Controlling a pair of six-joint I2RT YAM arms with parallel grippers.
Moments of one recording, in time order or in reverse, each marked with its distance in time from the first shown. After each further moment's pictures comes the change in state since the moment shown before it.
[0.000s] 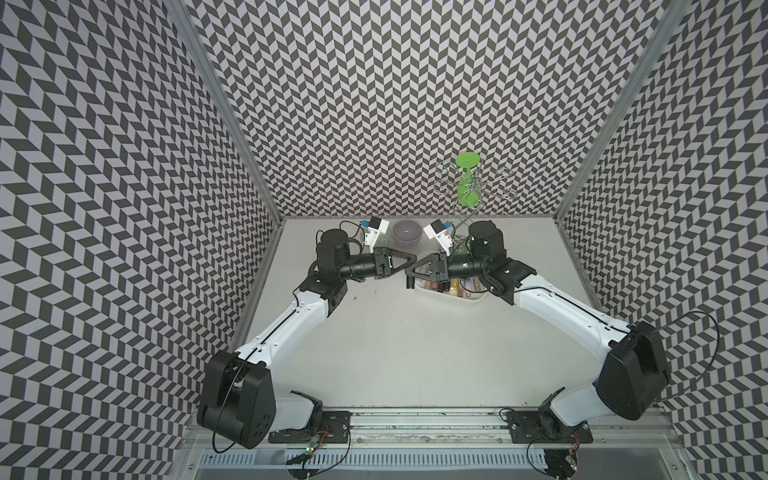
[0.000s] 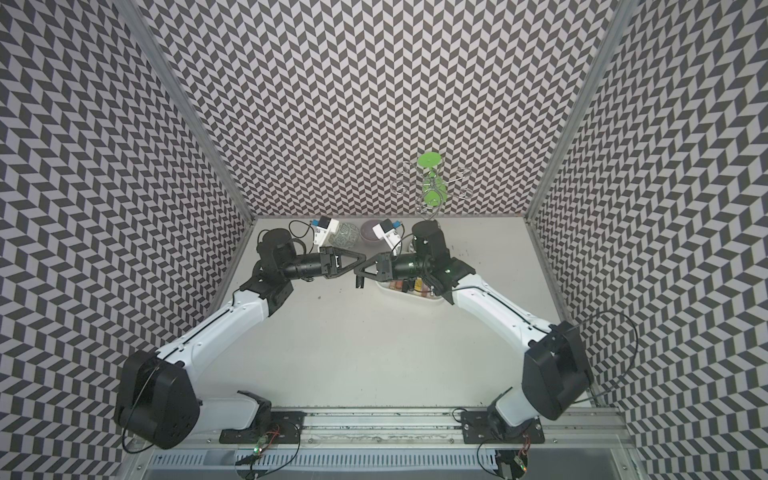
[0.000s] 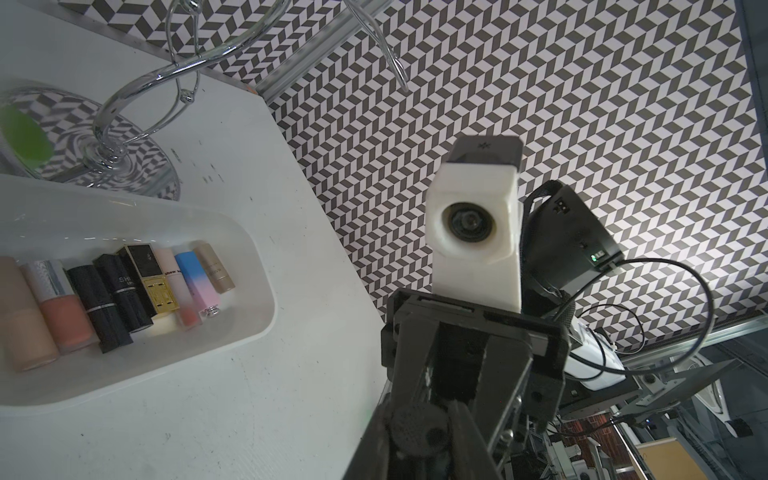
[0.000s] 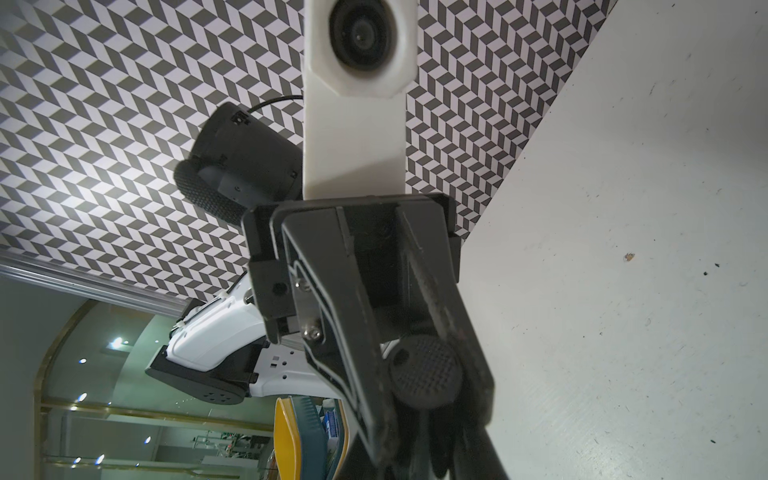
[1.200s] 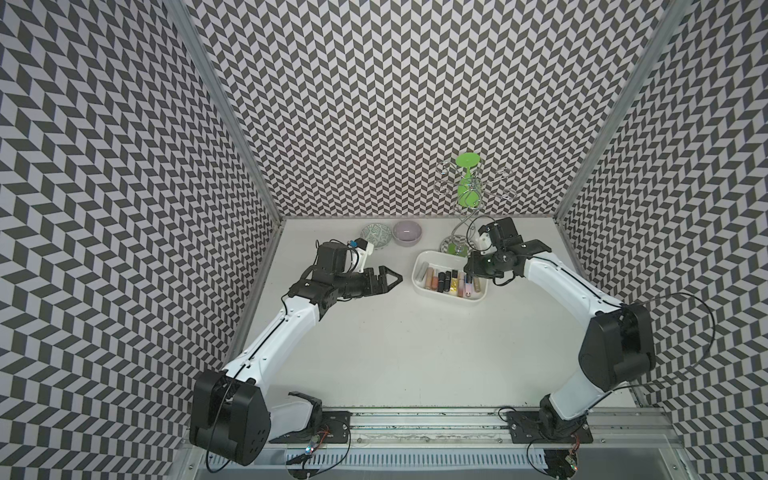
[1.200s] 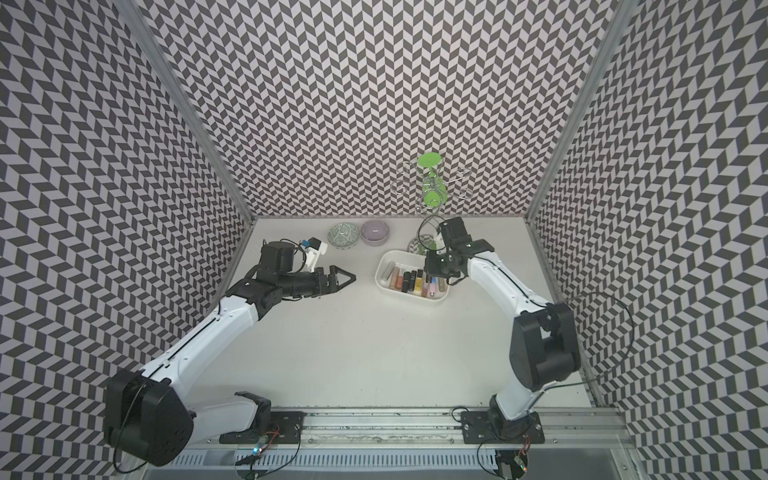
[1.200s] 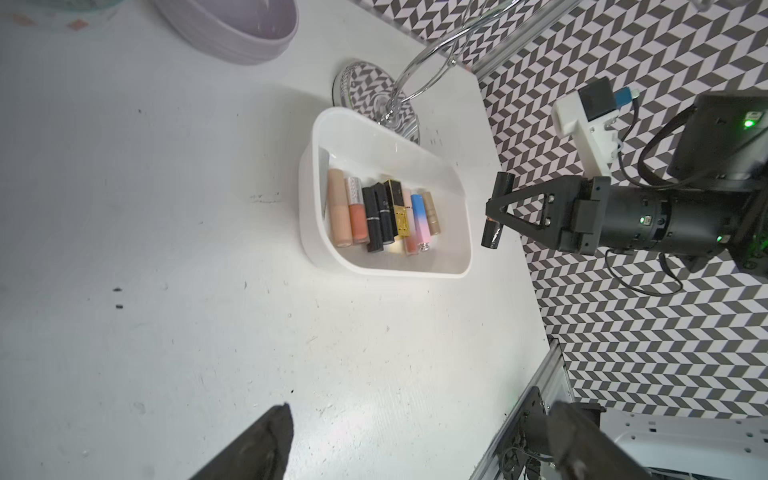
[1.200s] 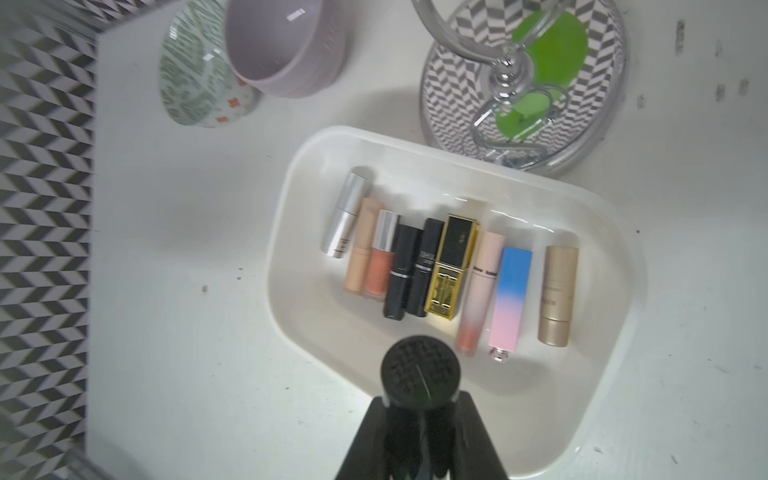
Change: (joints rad) left arm 0.051 -0.082 -0.016 -0.666 -0.373 0.476; right arm -0.280 0.164 0.135 -0.697 0.717 -0.392
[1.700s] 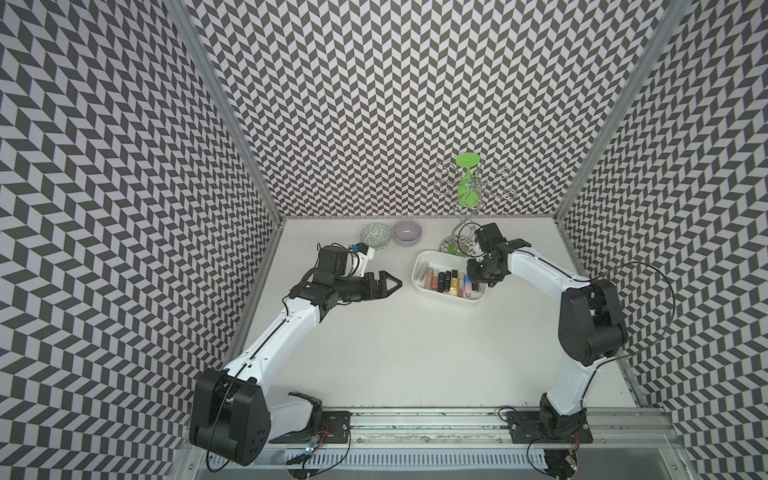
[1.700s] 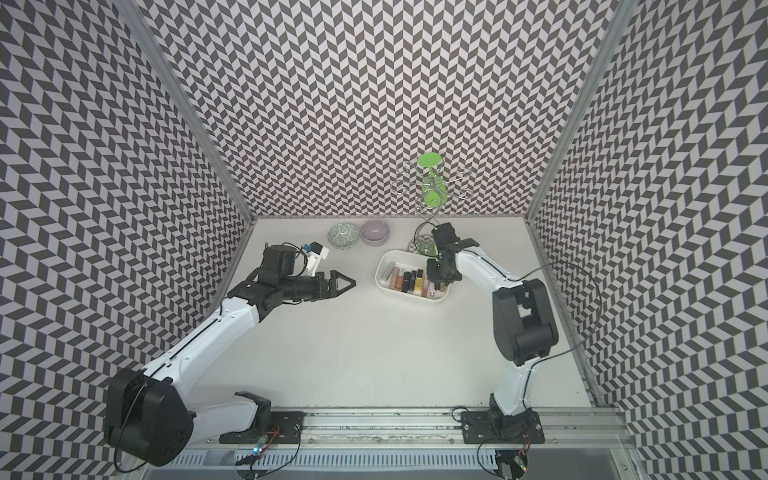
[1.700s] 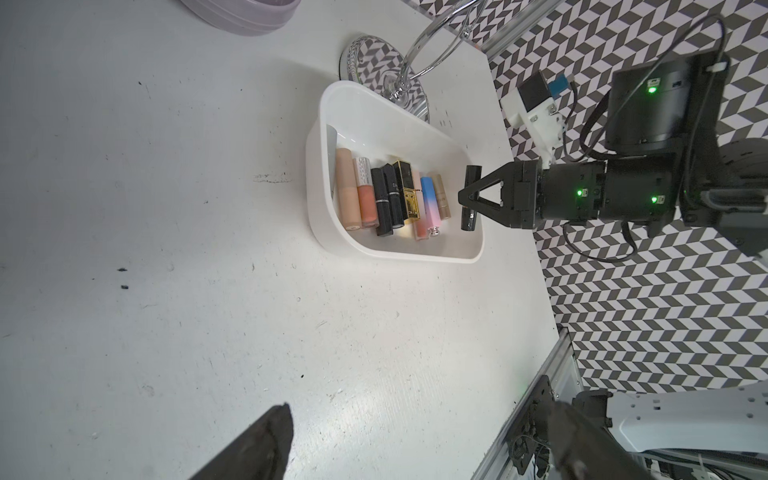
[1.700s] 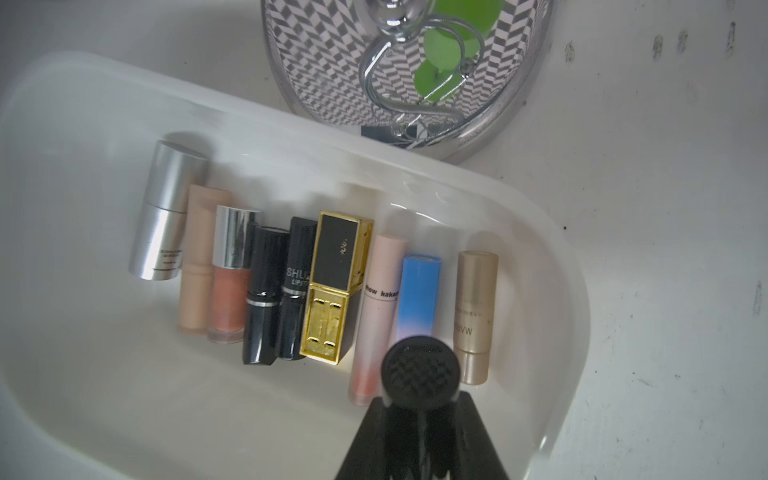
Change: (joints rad) left arm 0.000 0.000 -0.016 -0.015 0.000 0.036; right arm -0.004 0.181 0.049 -0.032 0.187 -0.060
